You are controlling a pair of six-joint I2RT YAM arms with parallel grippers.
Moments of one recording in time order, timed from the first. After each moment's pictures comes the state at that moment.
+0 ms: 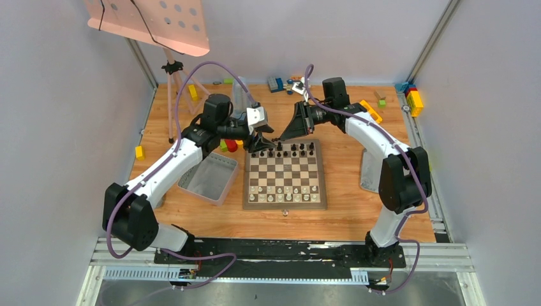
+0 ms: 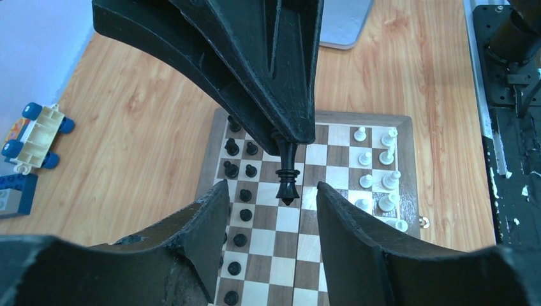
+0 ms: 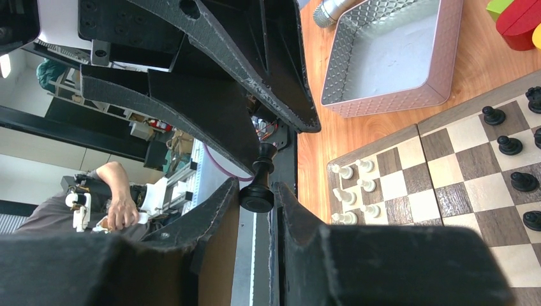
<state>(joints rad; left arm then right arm) -0.47 1.40 1.16 -0.22 0.89 0.50 0.35 1.78 1.45 -0.29 -1.37 0.29</state>
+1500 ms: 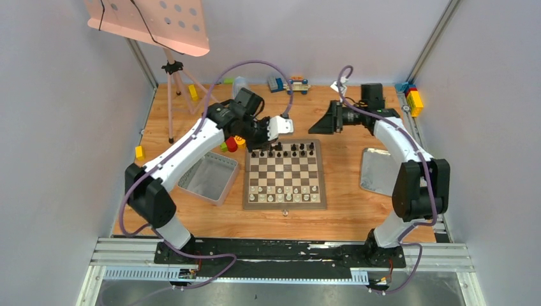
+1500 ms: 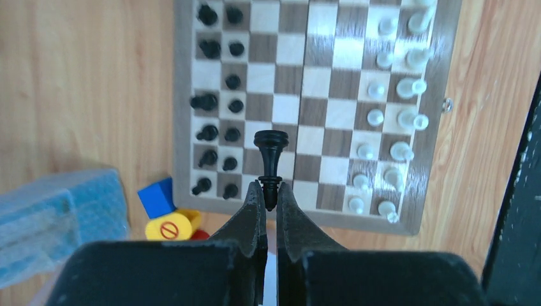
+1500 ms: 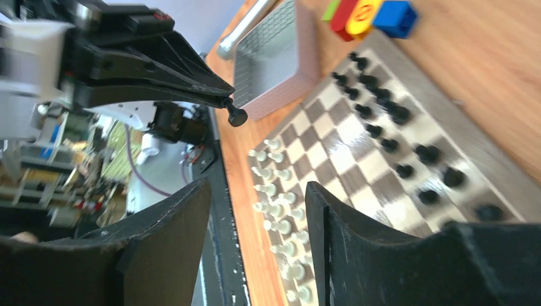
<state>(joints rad) -0.62 1.58 1.54 -0.86 0.49 0.76 0.15 1.69 1.34 -0.36 -1.25 0.14</state>
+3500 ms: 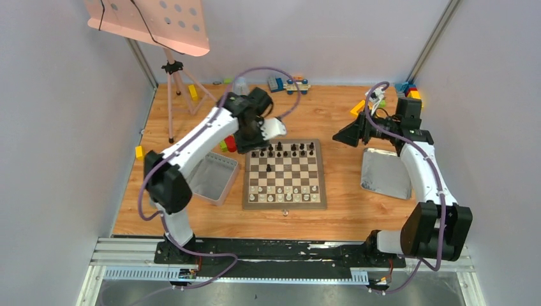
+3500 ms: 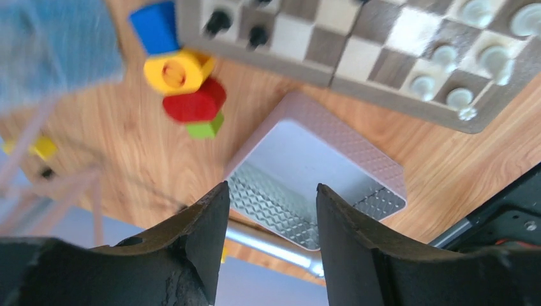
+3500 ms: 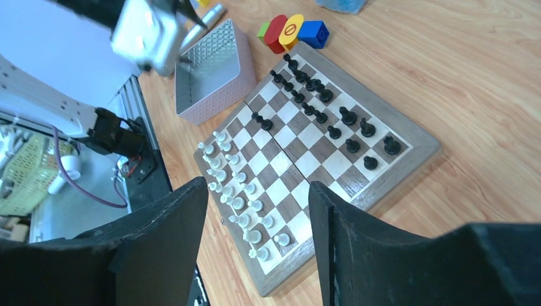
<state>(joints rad) -0.71 1.88 1.86 -1.34 -0.08 0.71 -0.15 1.33 1.09 -0.43 -1.21 -0.07</state>
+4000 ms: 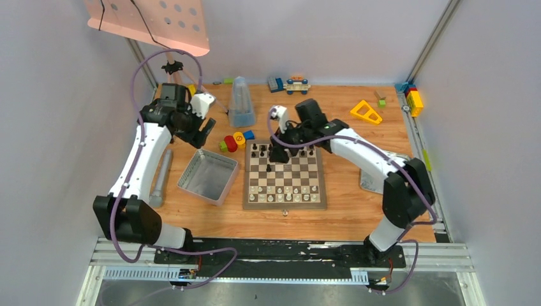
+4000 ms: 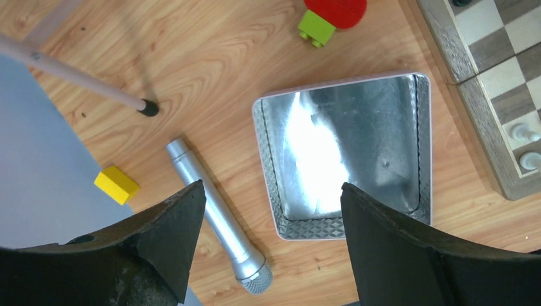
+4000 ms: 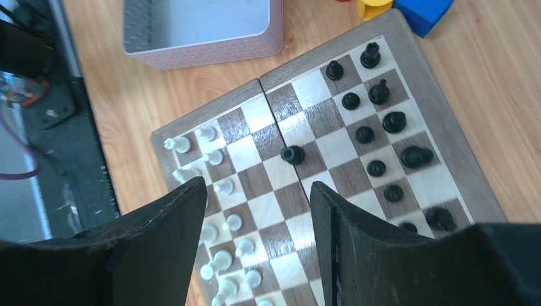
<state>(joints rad) -0.14 1.44 1.44 -1.01 0.10 0.48 0.56 1.62 1.30 -0.43 -0.66 -0.18</state>
